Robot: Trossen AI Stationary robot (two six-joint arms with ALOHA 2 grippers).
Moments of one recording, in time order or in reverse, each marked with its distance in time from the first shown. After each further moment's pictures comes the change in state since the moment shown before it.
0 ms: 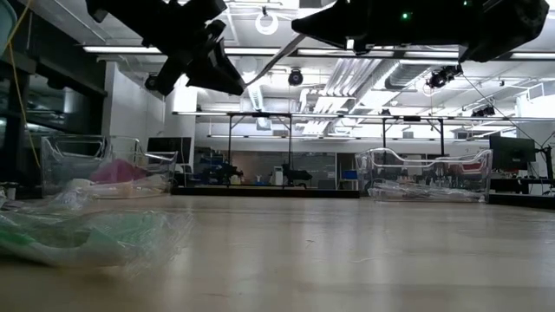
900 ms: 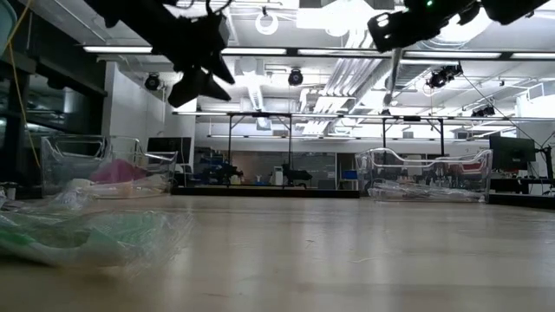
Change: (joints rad) left arm 0.124 -0.018 0.000 0.045 -0.284 0.313; right arm -0.011 -0.336 0.000 -0.188 1.126 -0.306
